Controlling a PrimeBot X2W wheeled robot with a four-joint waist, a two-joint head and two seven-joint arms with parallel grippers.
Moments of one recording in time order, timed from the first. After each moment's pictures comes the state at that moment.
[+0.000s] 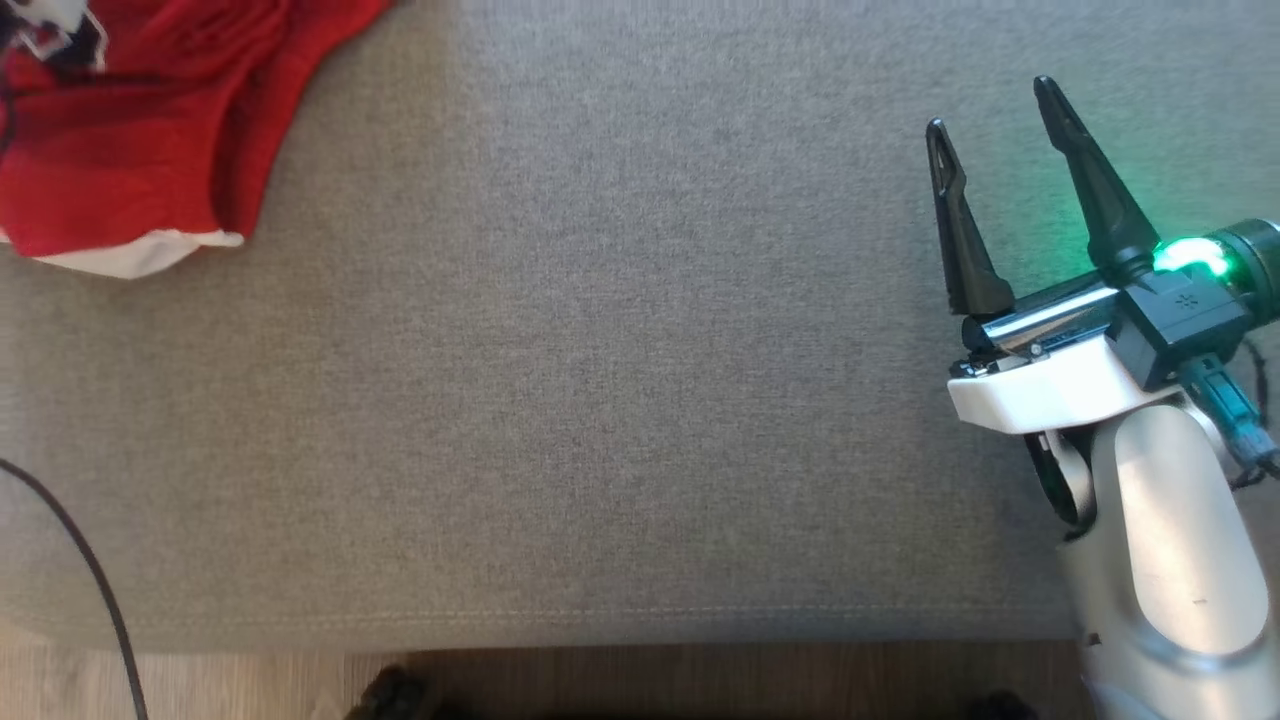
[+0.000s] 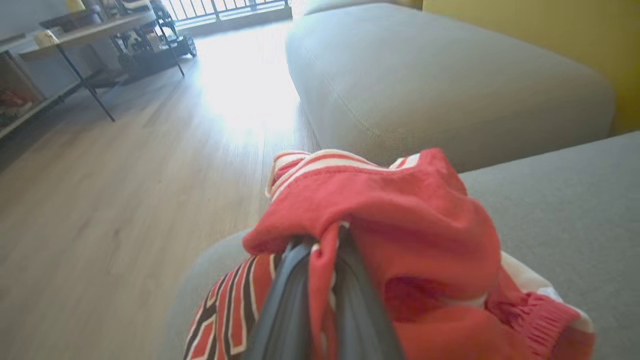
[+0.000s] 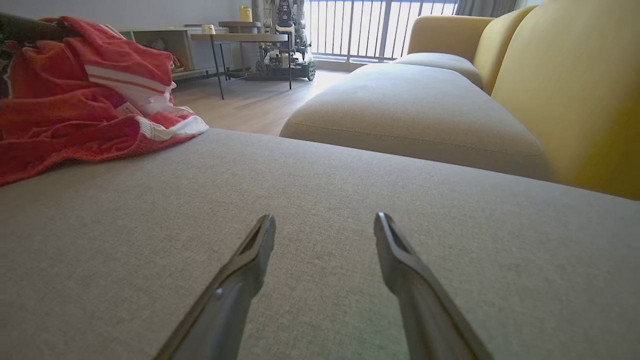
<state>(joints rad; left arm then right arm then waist) -1.24 0.51 -0.66 0.84 -0.66 -0.13 -0.16 -0.37 -0.06 0.04 0.03 -0.08 0.13 -0.26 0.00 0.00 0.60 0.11</state>
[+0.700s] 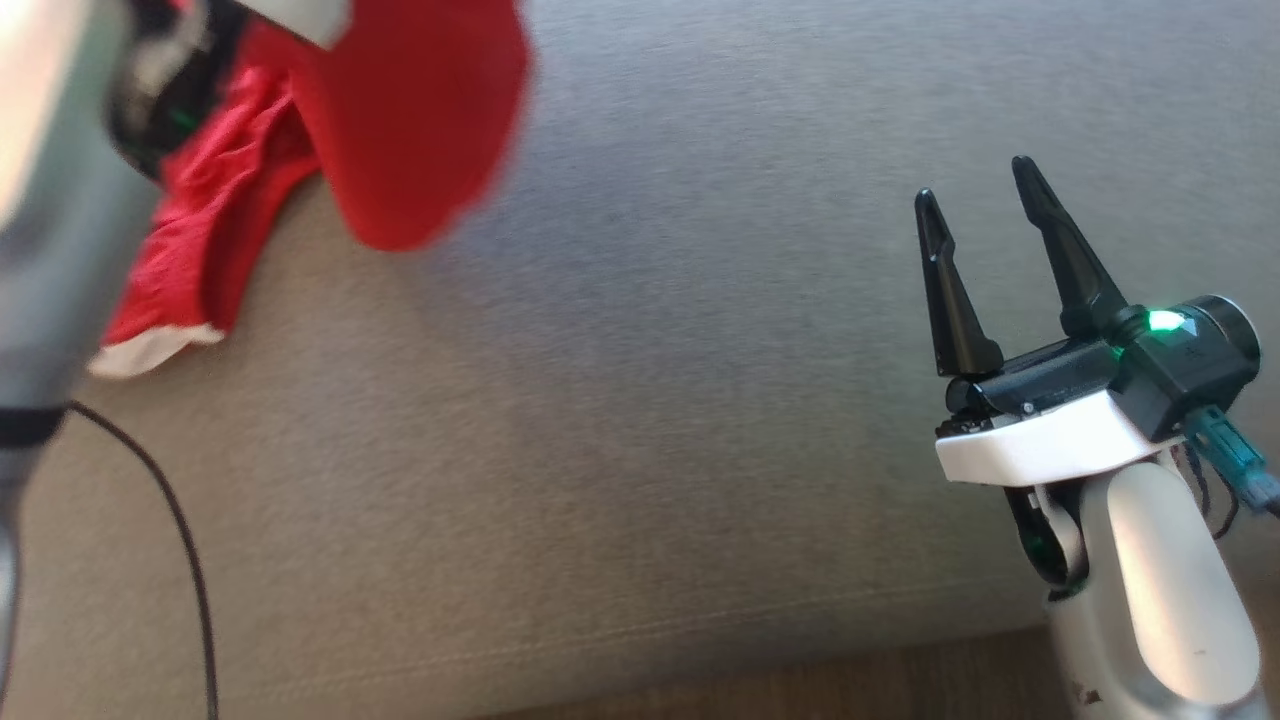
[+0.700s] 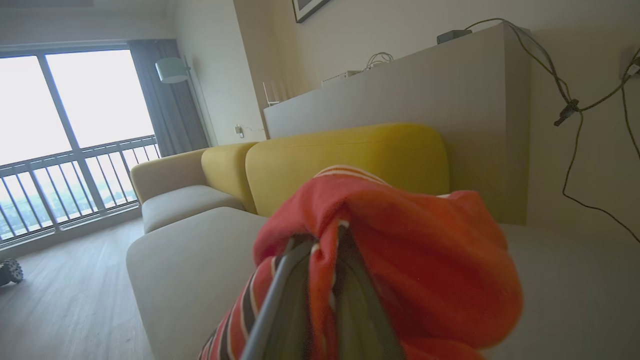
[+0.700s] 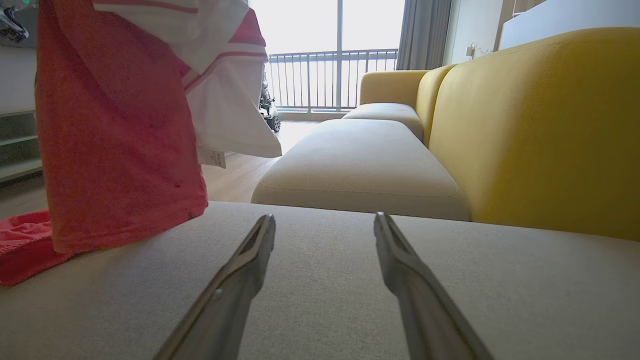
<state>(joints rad) -1.21 0.46 -0.75 0.38 -0.63 -0.13 -0.24 -0.28 -0.06 0.07 0.03 0.07 0.13 -0.26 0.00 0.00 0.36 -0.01</state>
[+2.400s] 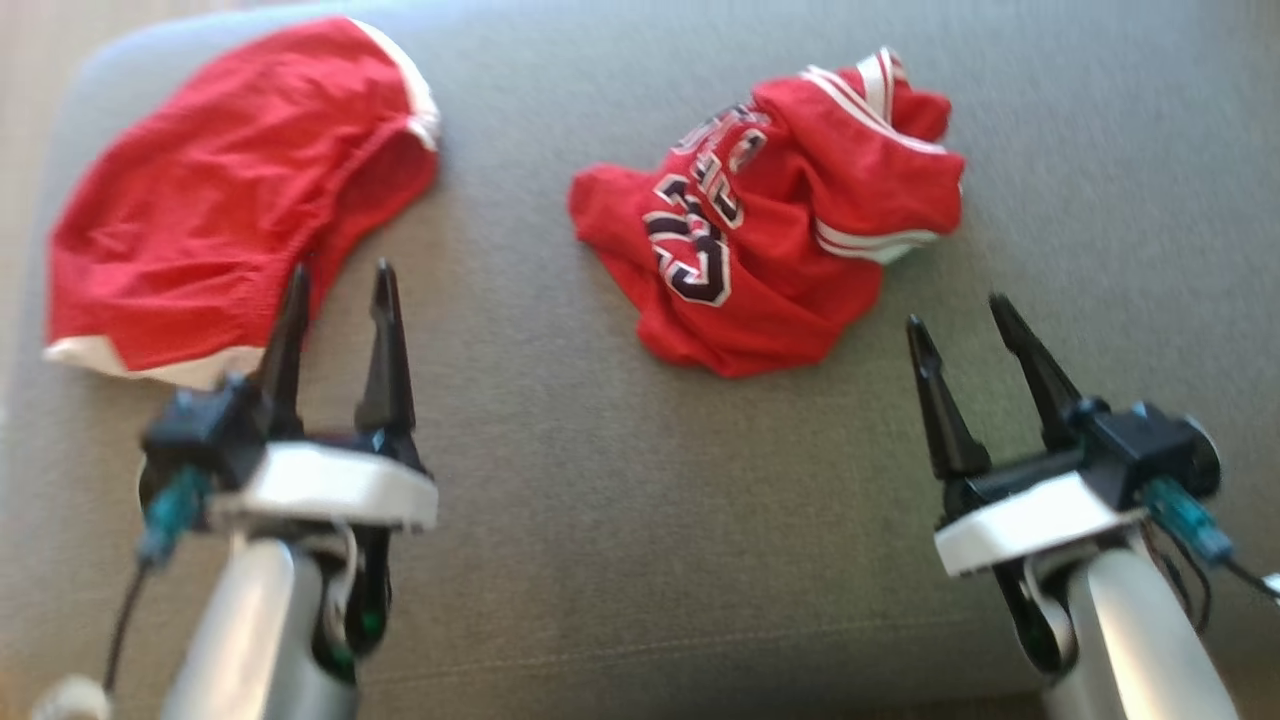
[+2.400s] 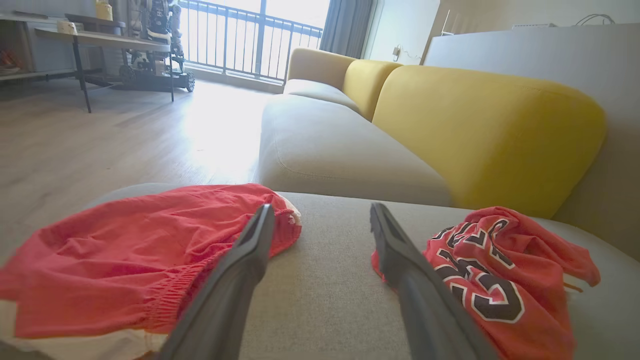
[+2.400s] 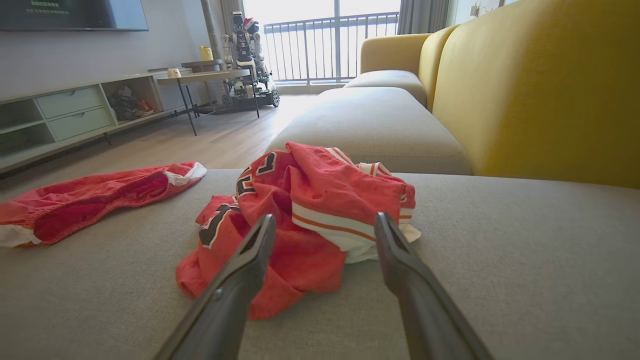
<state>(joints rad) -0.23 0.14 -0.25 0.12 -0.38 0.09 -0.25 -0.17 -0.05 0.06 0.15 0.09 0.13 -0.26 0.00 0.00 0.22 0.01</state>
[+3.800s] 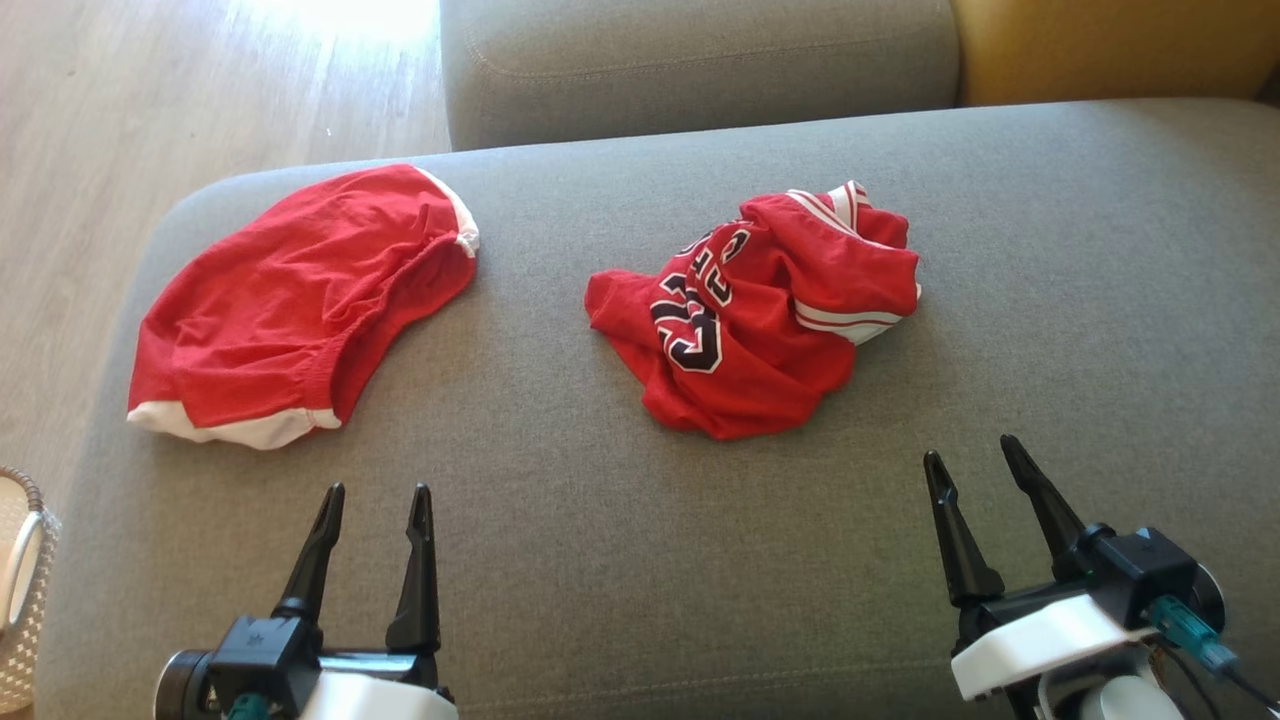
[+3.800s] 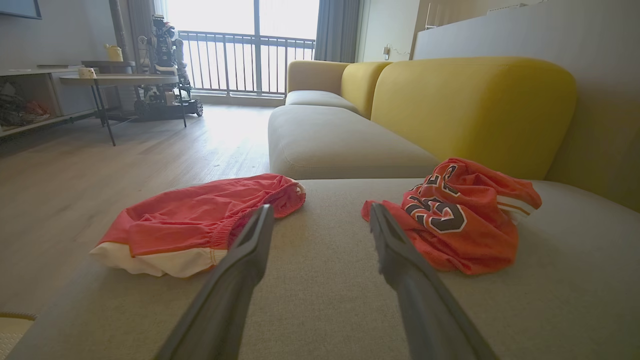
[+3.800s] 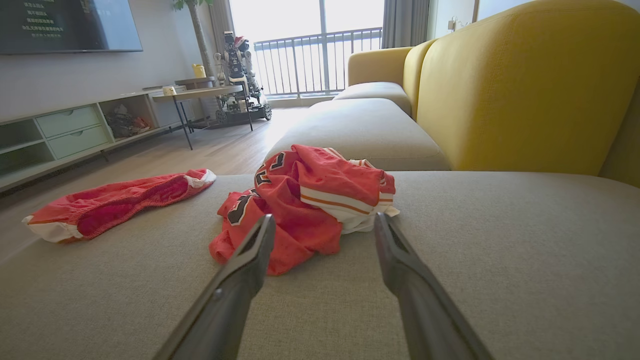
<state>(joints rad) 0.20 0.06 -0.18 -0.07 -0.12 0.05 -0.26 0.06 -0.05 0.02 0.13 0.12 0.13 -0.26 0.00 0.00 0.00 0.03</state>
